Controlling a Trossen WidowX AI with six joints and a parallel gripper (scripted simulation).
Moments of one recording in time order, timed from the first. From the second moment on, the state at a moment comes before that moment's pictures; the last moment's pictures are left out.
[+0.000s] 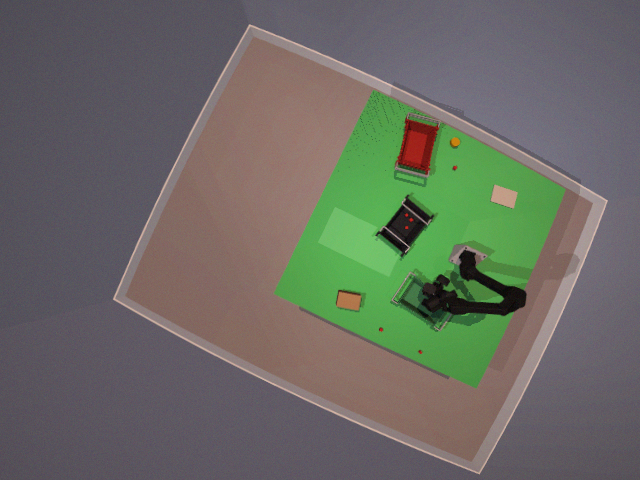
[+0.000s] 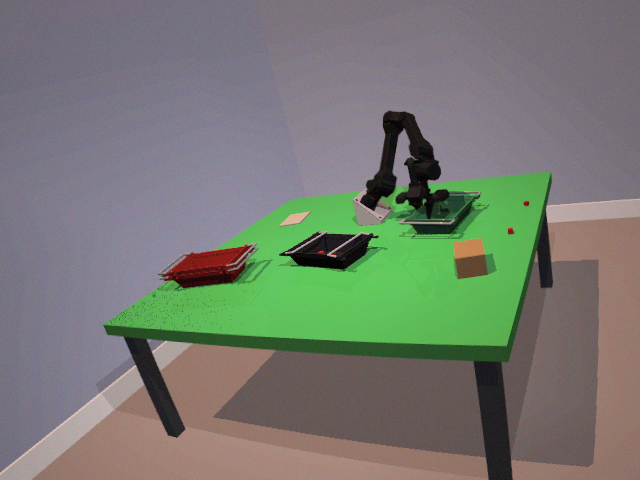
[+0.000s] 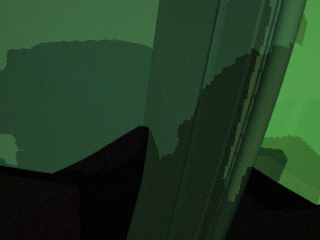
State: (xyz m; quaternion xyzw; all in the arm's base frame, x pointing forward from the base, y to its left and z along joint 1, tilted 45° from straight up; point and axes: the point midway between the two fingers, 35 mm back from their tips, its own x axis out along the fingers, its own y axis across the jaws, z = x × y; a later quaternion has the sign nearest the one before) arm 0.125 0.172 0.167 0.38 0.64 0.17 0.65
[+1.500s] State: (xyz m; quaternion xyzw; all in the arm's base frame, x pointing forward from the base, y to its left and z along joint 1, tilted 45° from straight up) arm 0.135 0.133 0.274 0.37 0.64 0.17 0.65
